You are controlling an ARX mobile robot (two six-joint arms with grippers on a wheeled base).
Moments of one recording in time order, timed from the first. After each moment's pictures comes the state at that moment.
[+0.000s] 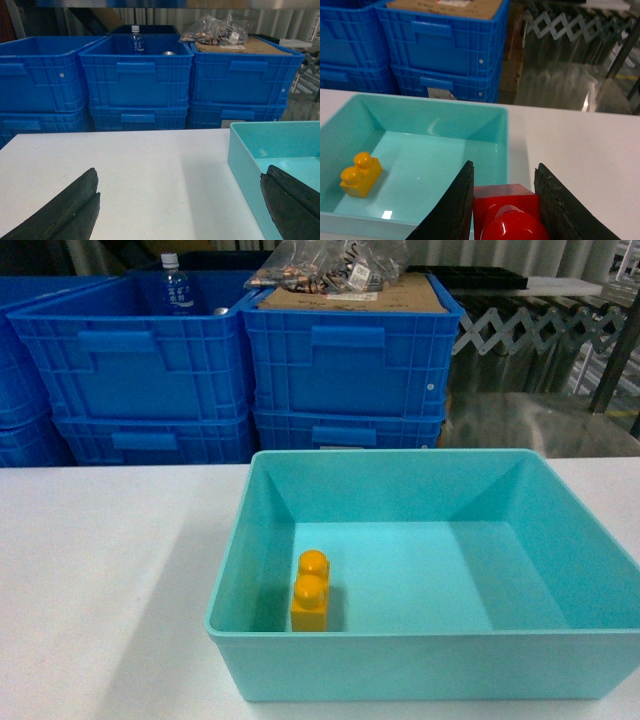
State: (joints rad) left arm 0.00 0.01 0.02 0.00 0.00 0.00; right arm 0.27 0.84 0.32 0.29 0.18 0.02
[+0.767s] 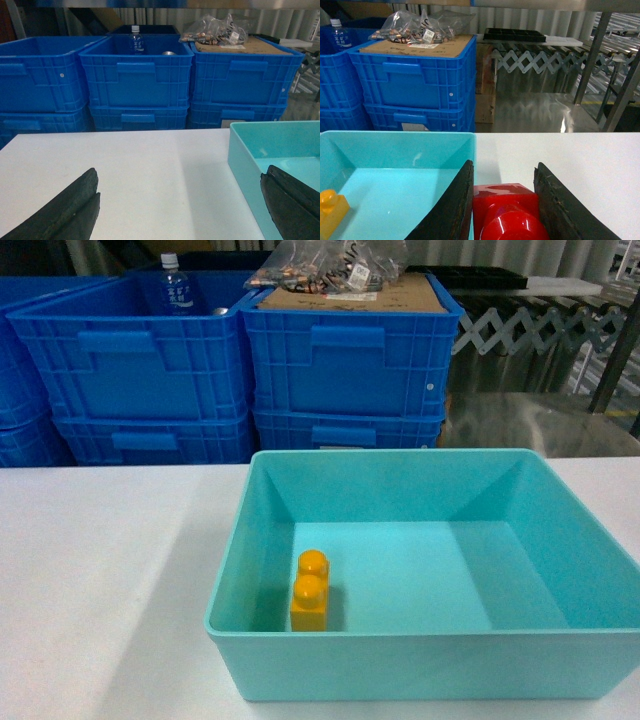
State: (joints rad) left arm 0.00 0.01 0.02 0.00 0.00 0.00; right arm 0.20 0.68 0.14 0.53 0.21 -0.01
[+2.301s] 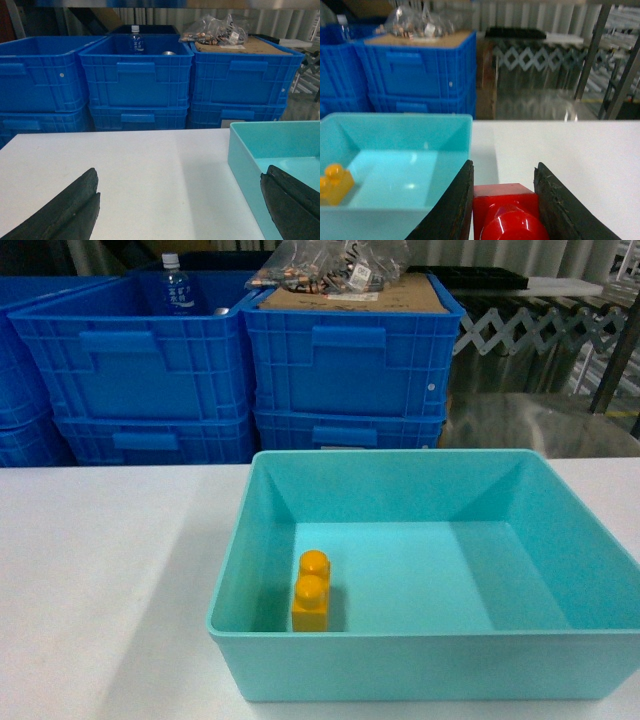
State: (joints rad) left arm 0.00 0.01 0.02 0.00 0.00 0.00; right arm 0.00 0.10 0.01 0.06 0.00 0.01
